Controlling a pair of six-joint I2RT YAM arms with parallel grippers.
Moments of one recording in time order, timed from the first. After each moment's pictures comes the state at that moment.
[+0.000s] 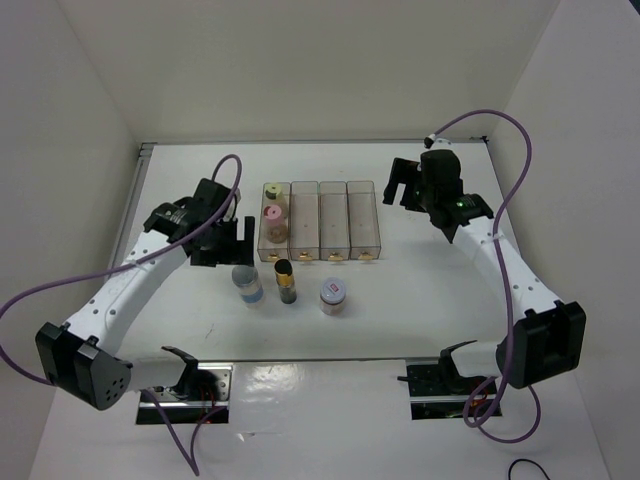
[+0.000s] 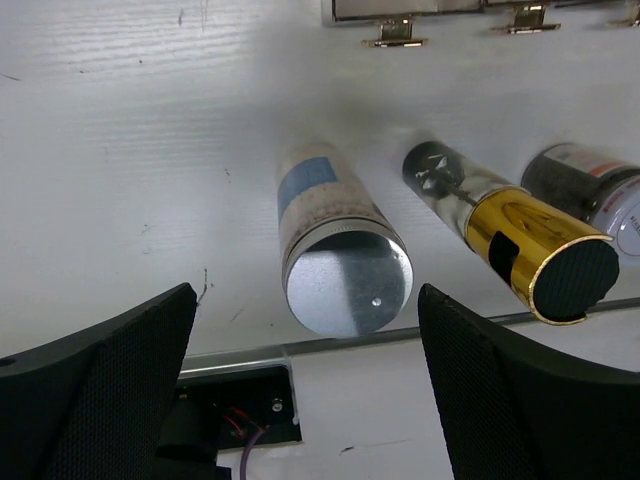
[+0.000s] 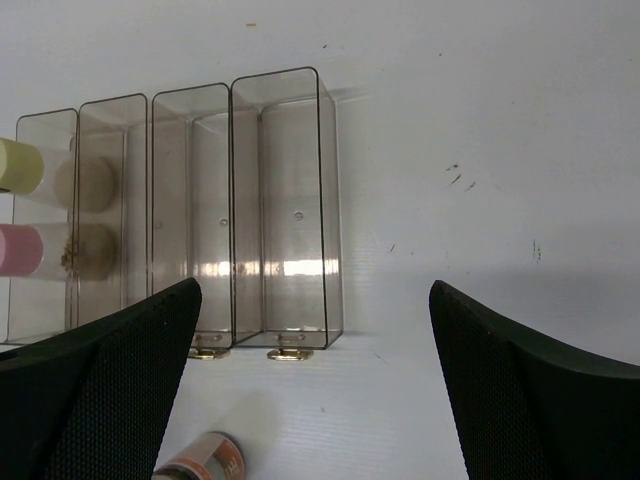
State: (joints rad) left arm -0.39 1.25 1.25 -1.10 -0.05 -0.40; right arm 0.28 1.32 1.19 -0.45 0.13 0.38
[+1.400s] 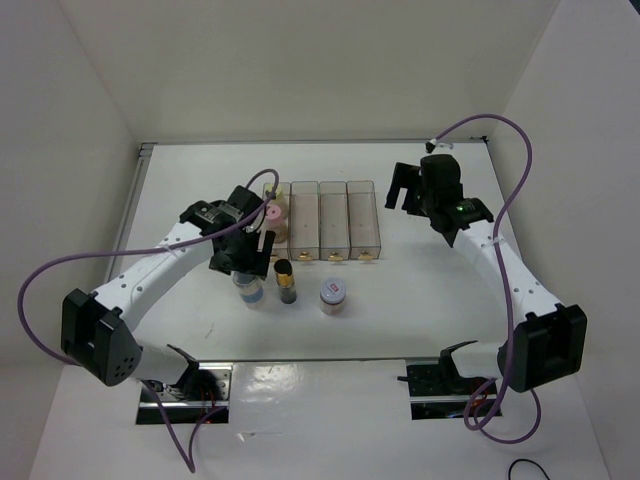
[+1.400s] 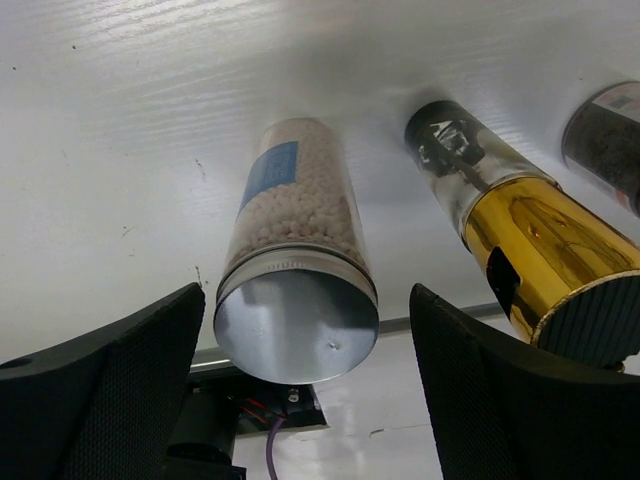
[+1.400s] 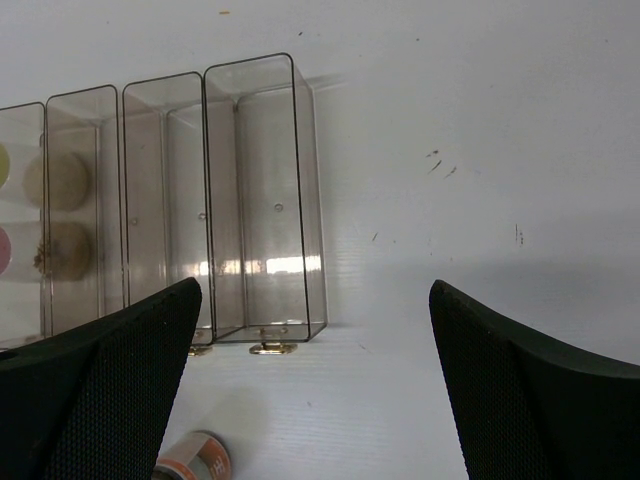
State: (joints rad) left arm -0.51 1.38 1.22 -1.09 -0.07 -0.38; right arm 0.28 1.30 1.15 -0.46 0.17 0.38
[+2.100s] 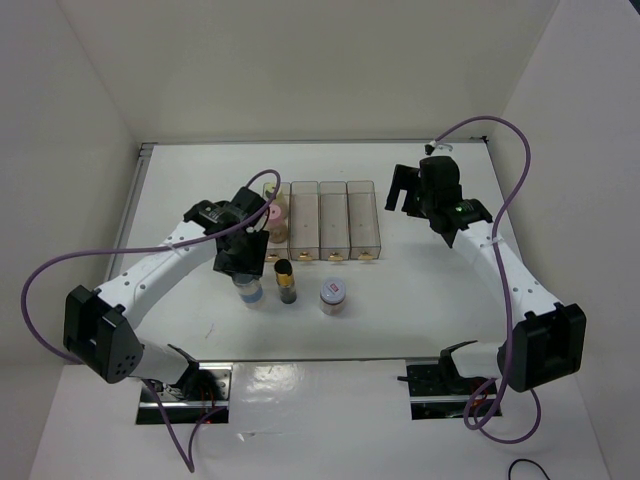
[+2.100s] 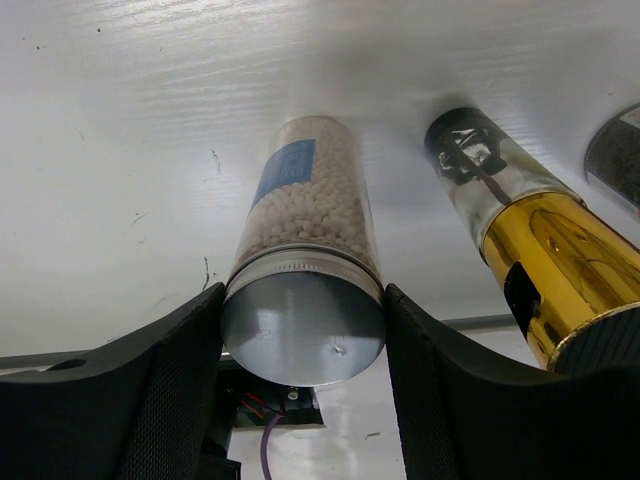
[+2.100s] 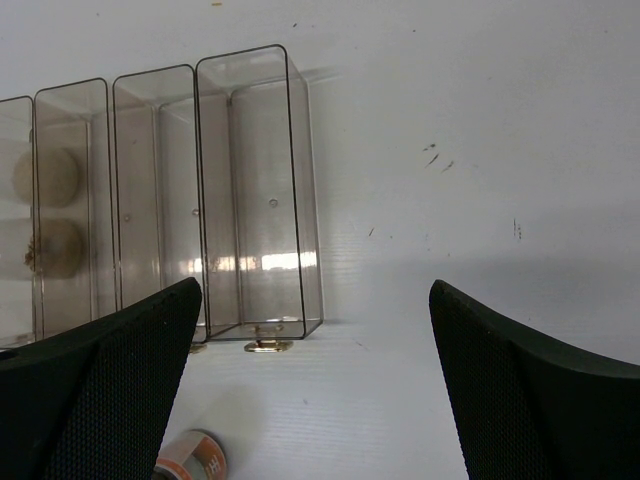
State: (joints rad) left arm -0.53 1.41 1.24 -1.12 -0.13 -0.43; right arm 0.28 1.30 1.14 -0.45 0.17 0.38
